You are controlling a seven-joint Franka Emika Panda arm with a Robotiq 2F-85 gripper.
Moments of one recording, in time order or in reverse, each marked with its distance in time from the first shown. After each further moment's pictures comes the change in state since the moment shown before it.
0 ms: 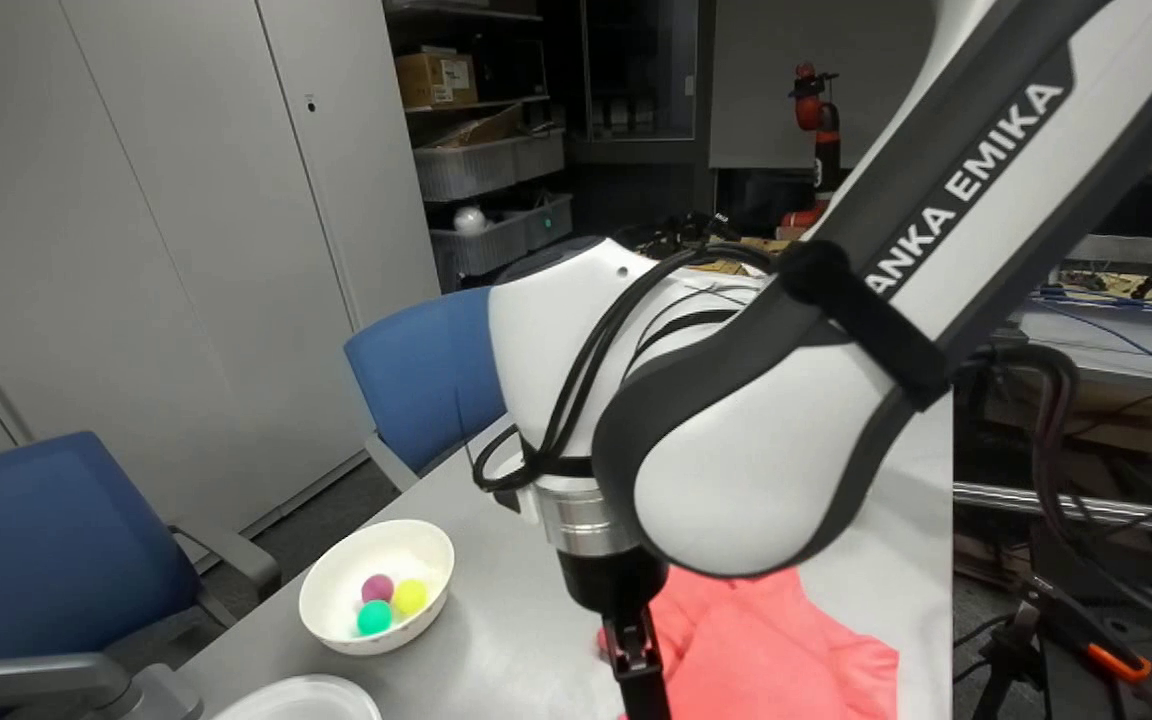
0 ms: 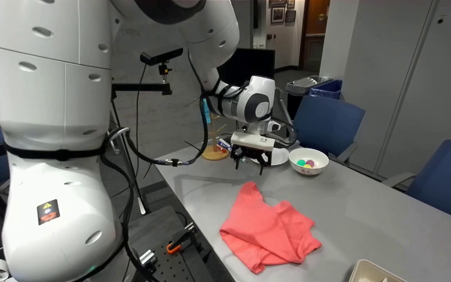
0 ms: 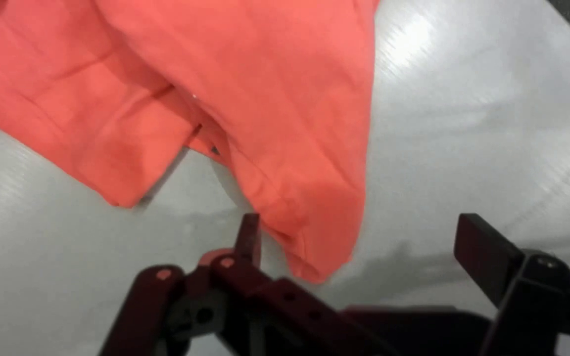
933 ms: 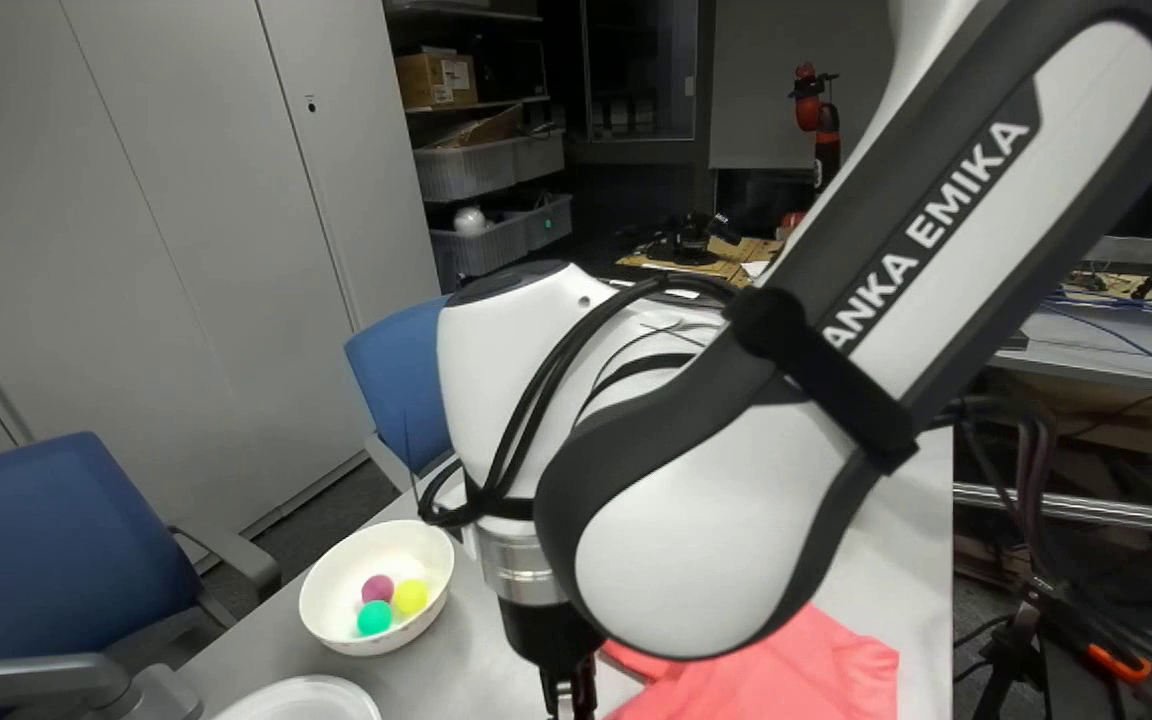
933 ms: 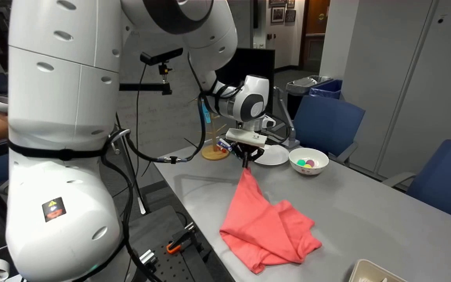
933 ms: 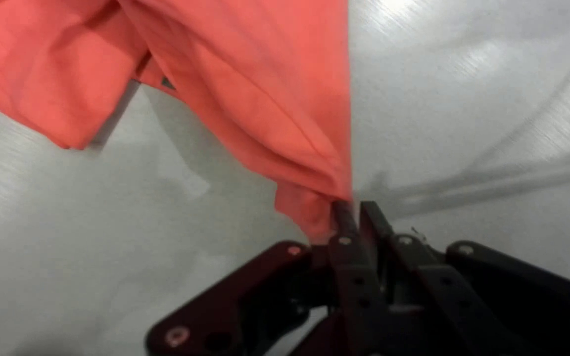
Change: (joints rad) arm 0.060 0.069 0.012 0.078 0.029 0.066 0.115
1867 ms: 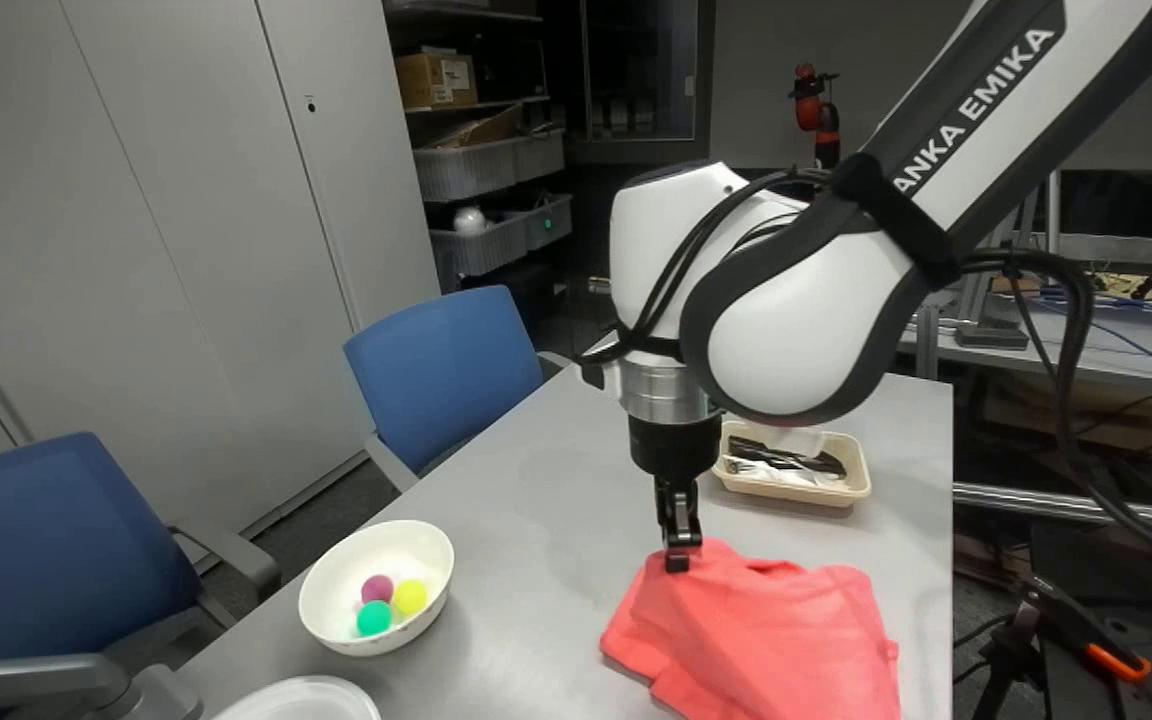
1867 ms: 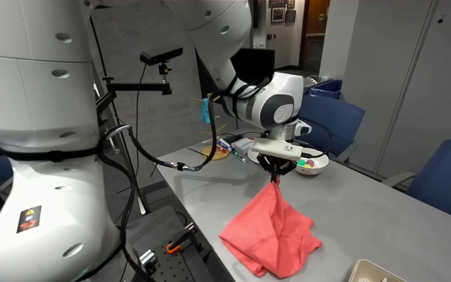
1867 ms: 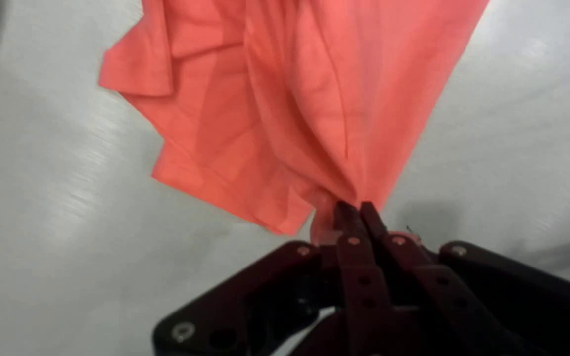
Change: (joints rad) arm -0.219 -0.192 -0.055 -0.197 -0.032 0.038 -0.167
